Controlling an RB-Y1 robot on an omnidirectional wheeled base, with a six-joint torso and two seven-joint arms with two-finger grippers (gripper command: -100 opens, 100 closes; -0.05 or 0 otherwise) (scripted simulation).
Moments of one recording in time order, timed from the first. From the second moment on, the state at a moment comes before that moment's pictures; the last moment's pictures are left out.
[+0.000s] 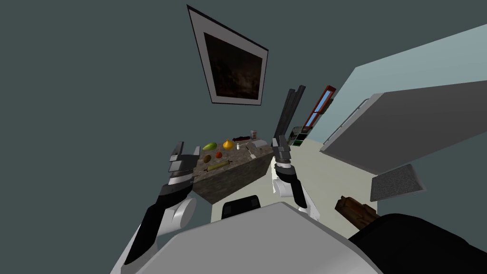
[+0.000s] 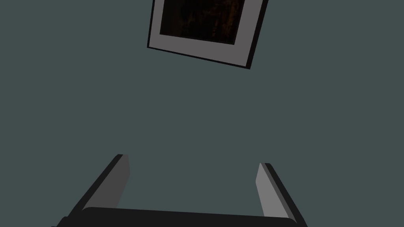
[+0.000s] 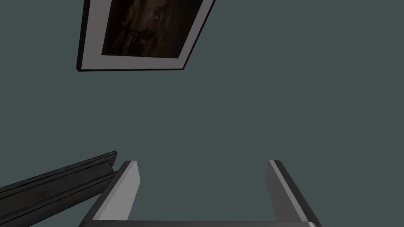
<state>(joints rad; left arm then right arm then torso) 0.43 0.13 -0.03 -2.39 0.12 -0.29 0.03 0.46 -0.03 -0.01 -2.35 0.03 -0.54 0.14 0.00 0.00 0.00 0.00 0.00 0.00</state>
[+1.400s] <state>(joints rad) 0.32 0.19 0.08 -2.43 0.13 0.08 0.10 0.46 -0.03 -0.01 -2.35 0.03 -0.54 0.14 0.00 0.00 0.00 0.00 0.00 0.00</state>
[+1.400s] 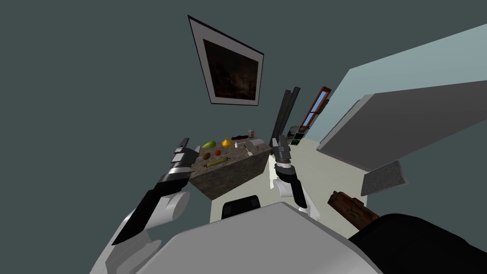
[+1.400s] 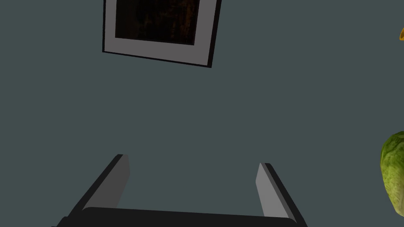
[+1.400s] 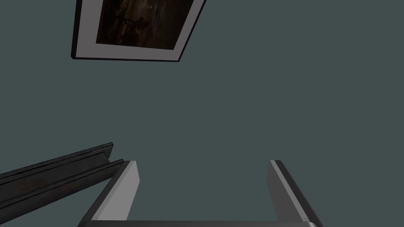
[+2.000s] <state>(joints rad) 0.28 0.20 0.12 -2.44 0.13 0.24 0.13 0.46 -0.03 -0.01 -2.35 0.03 -0.54 0.14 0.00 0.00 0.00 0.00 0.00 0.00</state>
